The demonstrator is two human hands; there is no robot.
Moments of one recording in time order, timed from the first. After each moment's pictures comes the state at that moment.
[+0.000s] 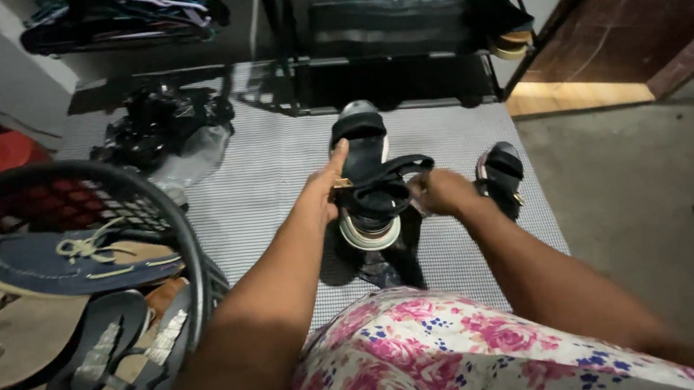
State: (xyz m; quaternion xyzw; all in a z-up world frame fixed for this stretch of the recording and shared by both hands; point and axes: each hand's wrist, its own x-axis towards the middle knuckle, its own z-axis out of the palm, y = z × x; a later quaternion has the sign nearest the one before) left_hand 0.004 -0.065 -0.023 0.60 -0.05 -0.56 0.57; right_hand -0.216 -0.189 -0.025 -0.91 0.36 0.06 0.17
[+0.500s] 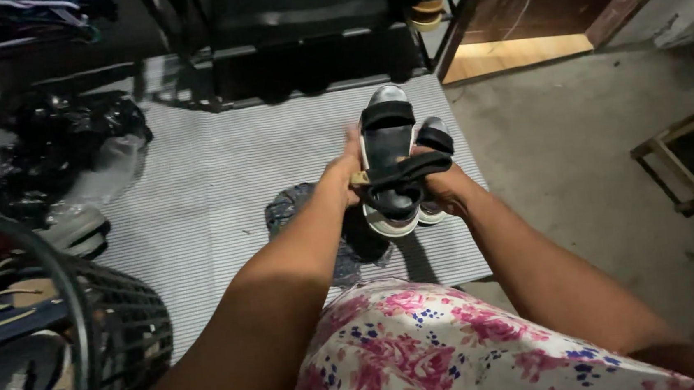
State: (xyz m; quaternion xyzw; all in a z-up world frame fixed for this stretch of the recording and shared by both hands) left_hand -0.138 -0.200 -0.072 0.58 -0.03 -0.63 0.52; right_hand -0.345 -0.254 -0.057 -0.61 0.38 -0.19 0.67
